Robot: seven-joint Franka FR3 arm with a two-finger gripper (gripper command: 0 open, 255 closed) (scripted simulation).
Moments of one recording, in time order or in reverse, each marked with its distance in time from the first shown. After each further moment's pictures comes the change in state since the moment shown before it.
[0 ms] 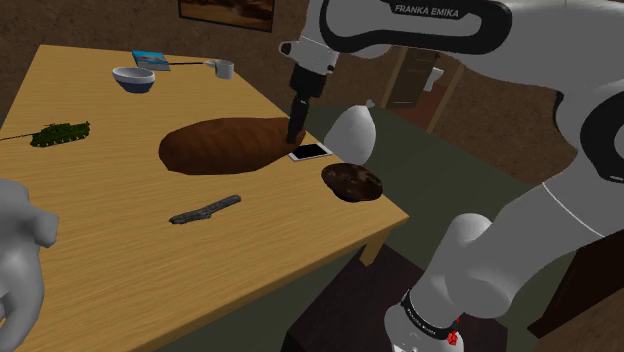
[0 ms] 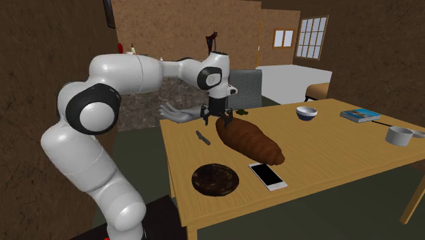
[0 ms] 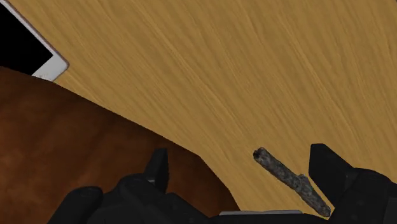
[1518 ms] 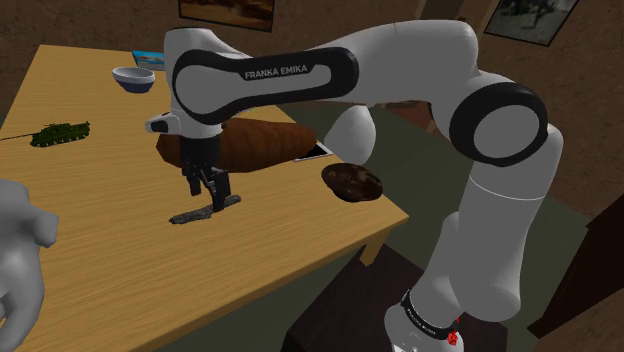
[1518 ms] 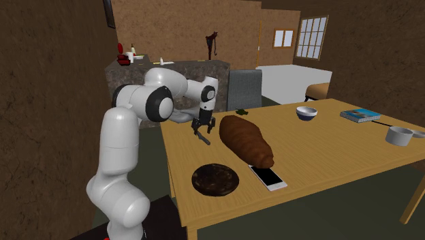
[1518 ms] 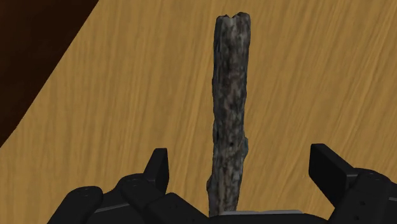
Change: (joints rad) arm 0.184 0.557 0.153 0.344 -0.013 -0.002 -0.530
